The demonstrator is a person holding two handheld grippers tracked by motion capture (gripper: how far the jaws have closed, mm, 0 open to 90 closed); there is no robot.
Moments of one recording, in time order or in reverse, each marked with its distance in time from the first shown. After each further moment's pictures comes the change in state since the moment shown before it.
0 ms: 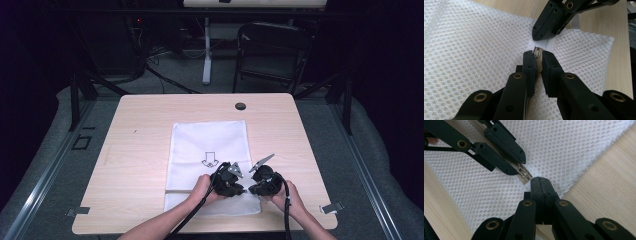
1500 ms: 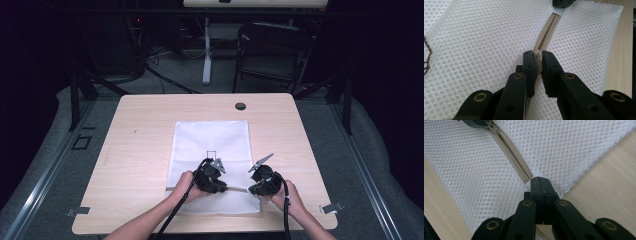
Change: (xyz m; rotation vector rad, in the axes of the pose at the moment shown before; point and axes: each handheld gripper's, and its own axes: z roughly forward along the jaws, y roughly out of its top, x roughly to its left) left arm 0.021 -0.030 -0.035 0.042 0.000 -0.058; right arm 0.001 0.002 0.000 0.013 0.000 0.013
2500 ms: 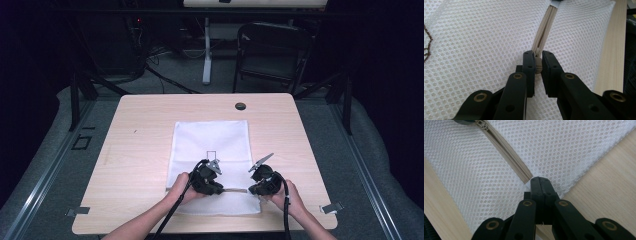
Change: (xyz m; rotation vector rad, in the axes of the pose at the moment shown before) left arm -0.002 -0.009 -0.008 0.008 -0.011 -0.017; right arm -0.001 0.001 0.000 0.006 0.003 -0.009
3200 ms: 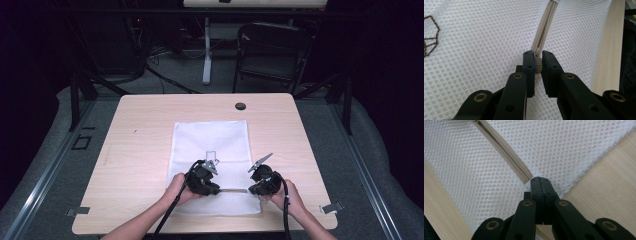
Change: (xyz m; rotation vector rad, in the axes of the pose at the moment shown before) left arm 0.000 -0.009 -0.009 0.010 0.009 -0.015; right arm 0.001 0.001 -0.001 0.019 -0.009 -0.016
